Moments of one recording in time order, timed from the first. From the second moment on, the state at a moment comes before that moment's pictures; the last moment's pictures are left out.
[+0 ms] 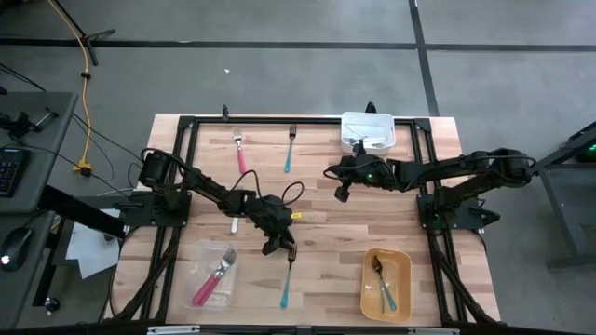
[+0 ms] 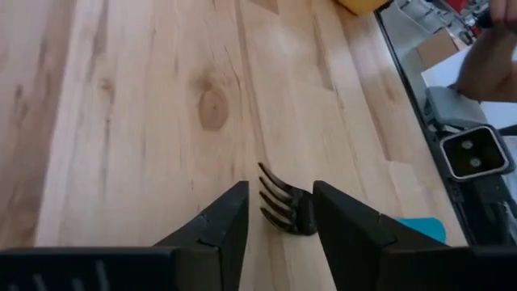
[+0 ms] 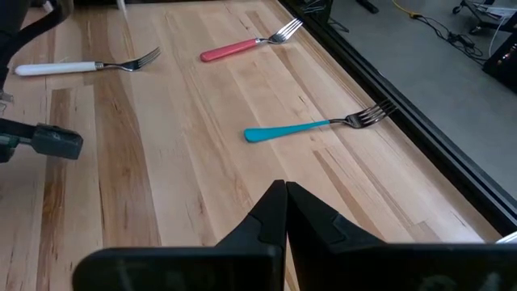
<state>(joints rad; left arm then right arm) -0.11 1.87 0.71 0.52 0.42 -0.41 -0.12 1.33 0.64 0.18 0.29 0.02</state>
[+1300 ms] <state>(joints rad) 0.07 1.72 0.71 0.46 0.37 -0.26 0.12 1.47 0.64 0.28 0.07 0.50</state>
